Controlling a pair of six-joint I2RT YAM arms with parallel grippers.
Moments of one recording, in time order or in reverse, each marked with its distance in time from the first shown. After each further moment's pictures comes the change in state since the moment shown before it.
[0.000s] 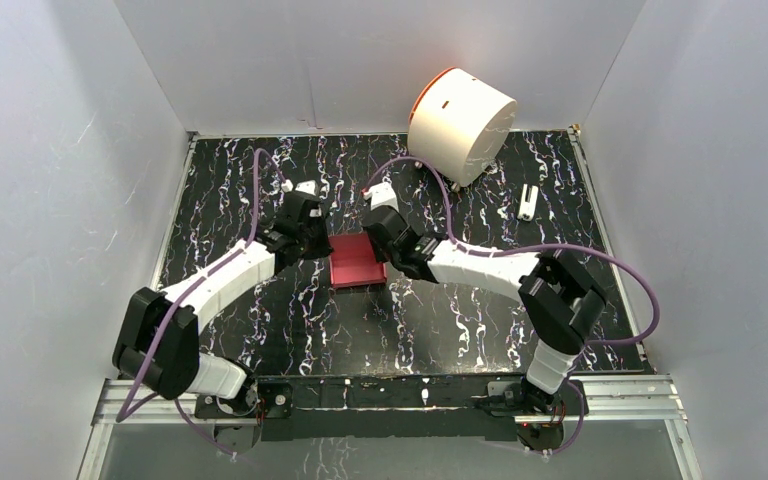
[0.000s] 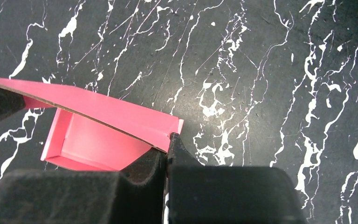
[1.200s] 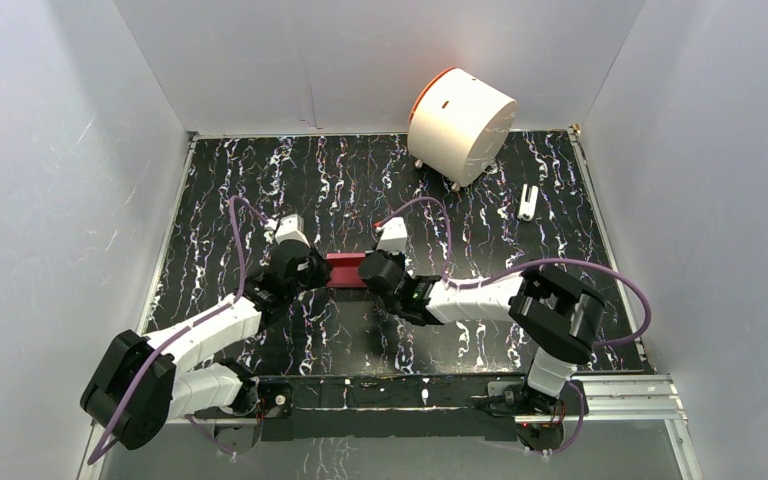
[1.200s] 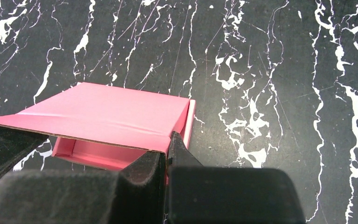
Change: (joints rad) left arm -0.104 -0.272 -0.457 0.436 -0.134 -0.177; right arm 0.182 -0.027 -0.281 0.361 0.342 0.274
